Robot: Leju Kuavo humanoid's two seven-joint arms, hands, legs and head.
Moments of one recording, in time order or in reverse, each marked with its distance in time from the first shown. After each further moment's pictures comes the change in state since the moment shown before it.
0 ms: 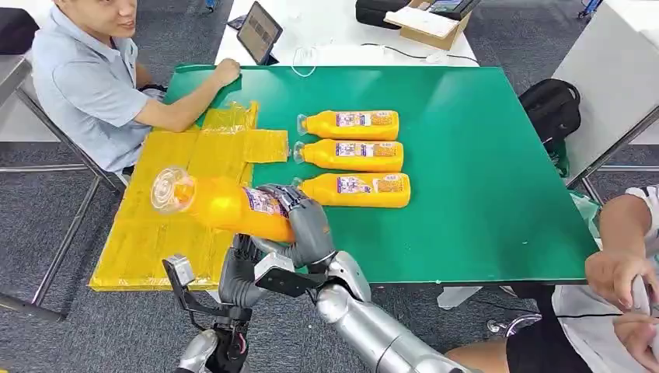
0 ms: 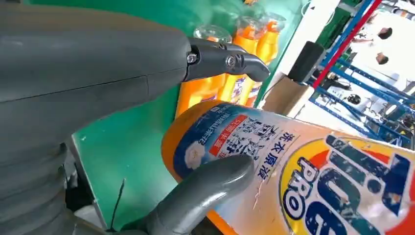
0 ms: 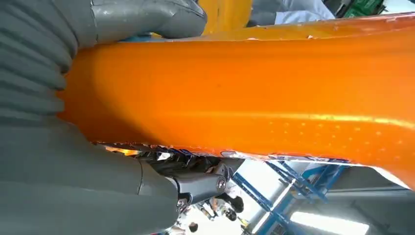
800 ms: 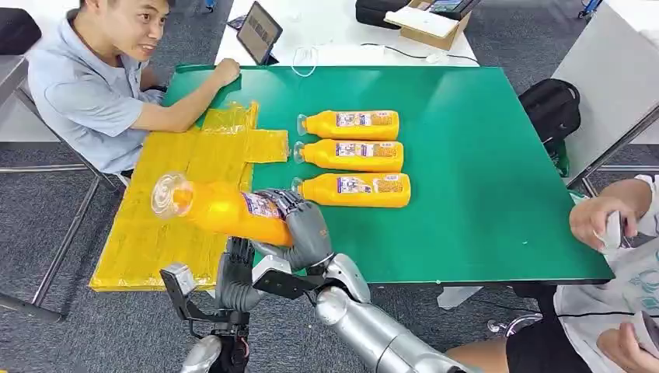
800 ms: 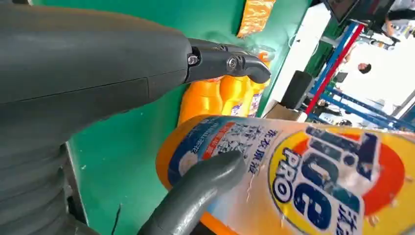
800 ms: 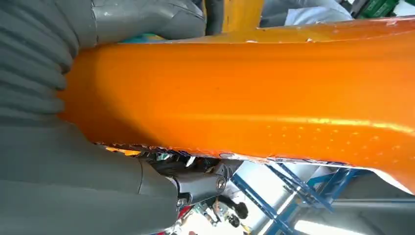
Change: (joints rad) left arm 0.022 0.003 0.001 -0.012 -0.123 0.152 -0.087; right arm -0.002 -0.011 0.047 0.031 -0.025 -0.021 0.010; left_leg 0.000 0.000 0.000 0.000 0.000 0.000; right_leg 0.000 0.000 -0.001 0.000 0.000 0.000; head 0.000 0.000
